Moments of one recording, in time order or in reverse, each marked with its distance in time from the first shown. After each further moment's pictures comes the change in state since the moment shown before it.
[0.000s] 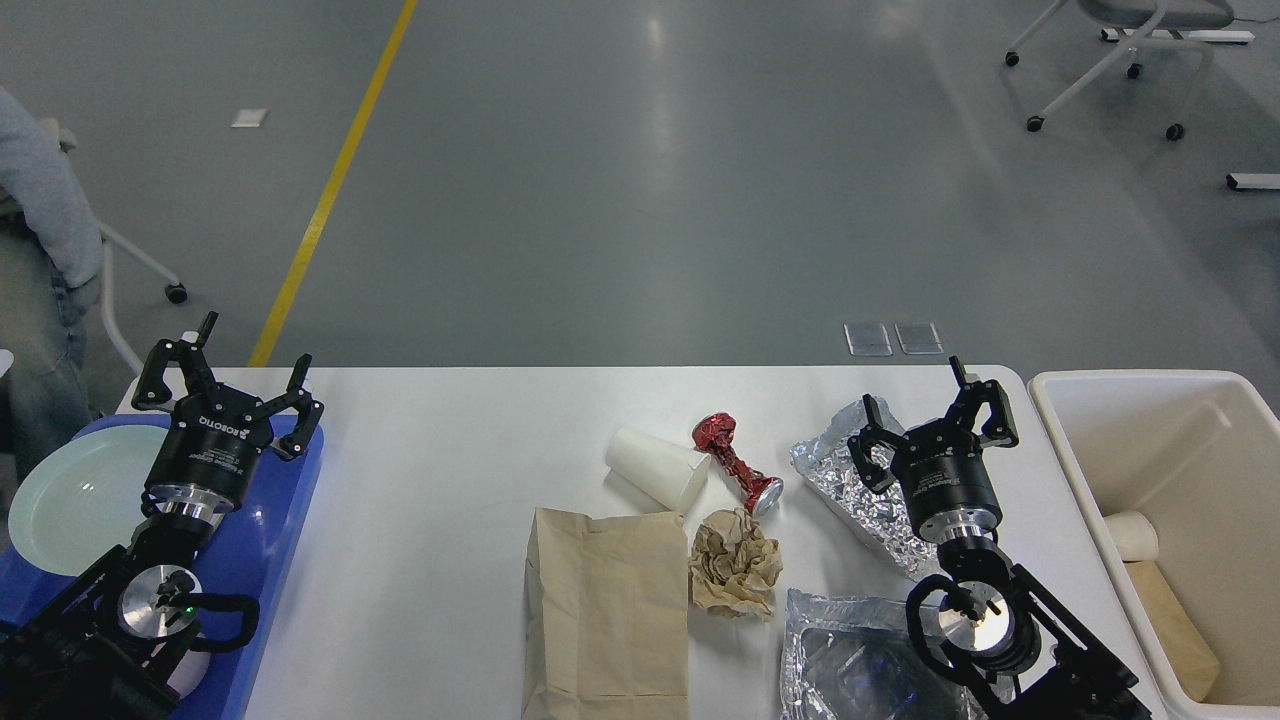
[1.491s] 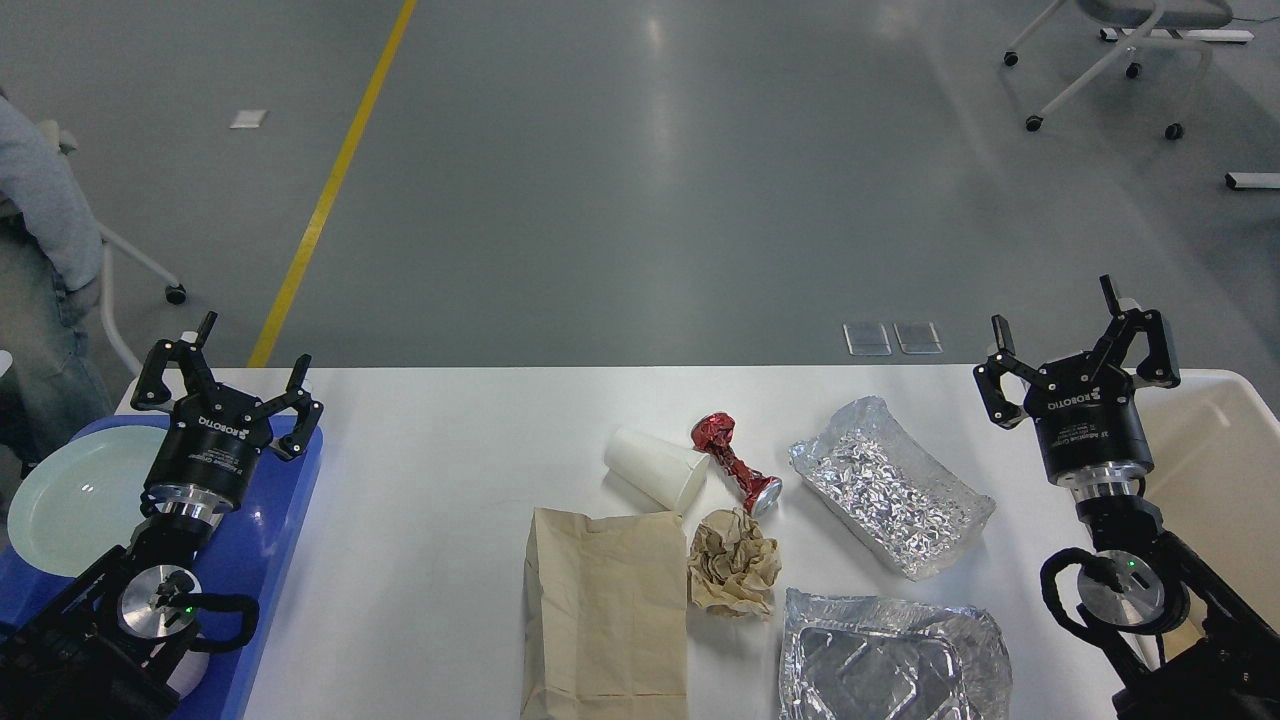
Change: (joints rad) left arm 0.001 0.000 -0.001 0.000 0.000 0.000 0.000; right arm -0.004 -0.259 0.058 0.080 -0.006 0.163 0.077
